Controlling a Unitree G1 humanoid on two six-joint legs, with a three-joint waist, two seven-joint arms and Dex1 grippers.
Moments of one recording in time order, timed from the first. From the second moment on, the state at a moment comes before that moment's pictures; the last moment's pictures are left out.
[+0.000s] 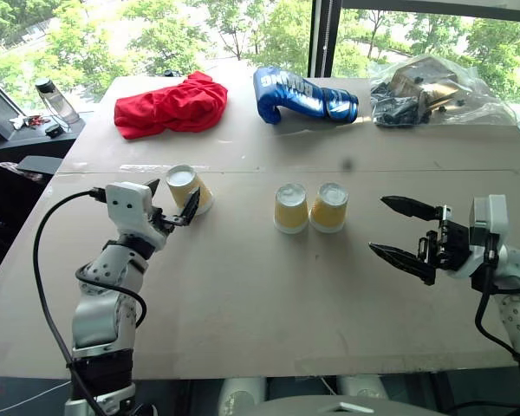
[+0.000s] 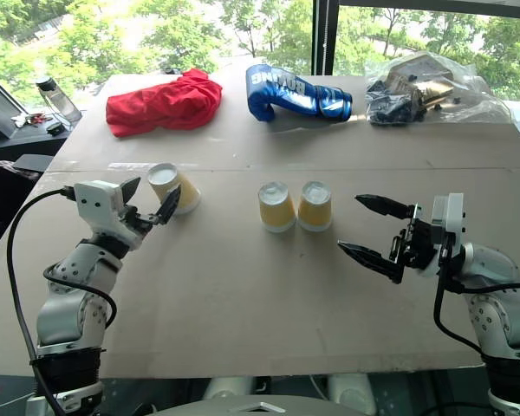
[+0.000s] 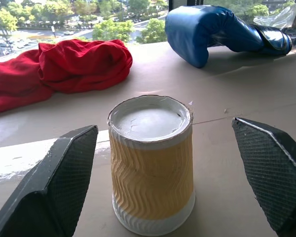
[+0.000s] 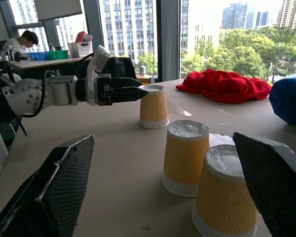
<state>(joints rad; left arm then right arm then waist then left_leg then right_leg) -0.13 0.43 0.30 -0.13 -0.33 0.20 -0.42 -0.05 -0.59 -0.19 -0.34 0.74 0.23 1.09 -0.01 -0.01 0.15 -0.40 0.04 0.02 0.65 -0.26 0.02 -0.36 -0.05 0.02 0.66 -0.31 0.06</state>
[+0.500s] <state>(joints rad) -0.23 0.43 0.27 0.04 -0.30 0.13 -0.42 -0.02 -0.58 -0.23 -0.38 0.76 0.21 1.06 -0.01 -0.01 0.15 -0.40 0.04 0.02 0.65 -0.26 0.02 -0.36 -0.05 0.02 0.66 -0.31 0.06</state>
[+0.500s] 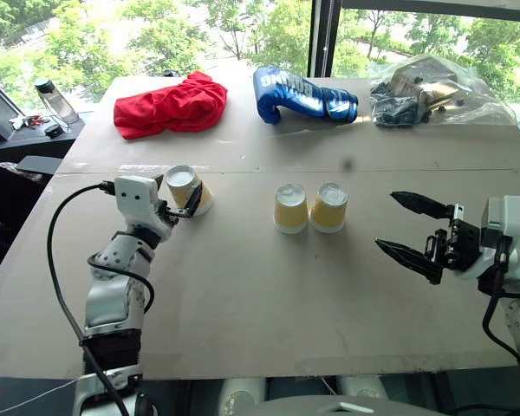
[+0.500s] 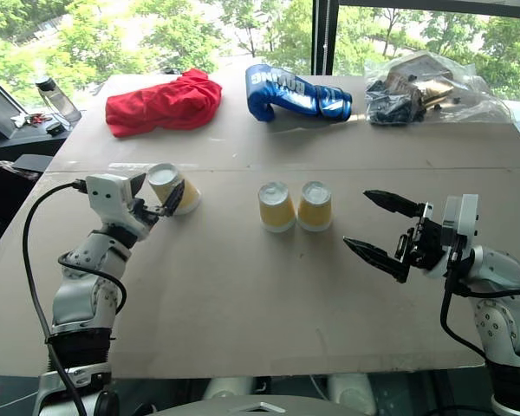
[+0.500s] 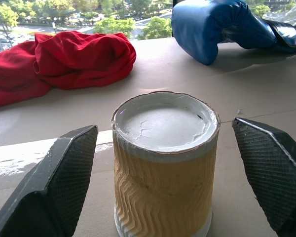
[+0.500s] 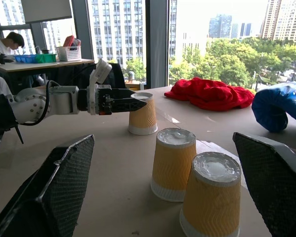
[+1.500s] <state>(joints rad) -0.40 0.44 0.23 0.12 -0.31 0.11 -0.49 -0.02 -0.58 -0.23 -0.44 0.76 0.22 0.99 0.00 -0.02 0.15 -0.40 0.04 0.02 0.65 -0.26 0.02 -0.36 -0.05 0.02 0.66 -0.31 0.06</state>
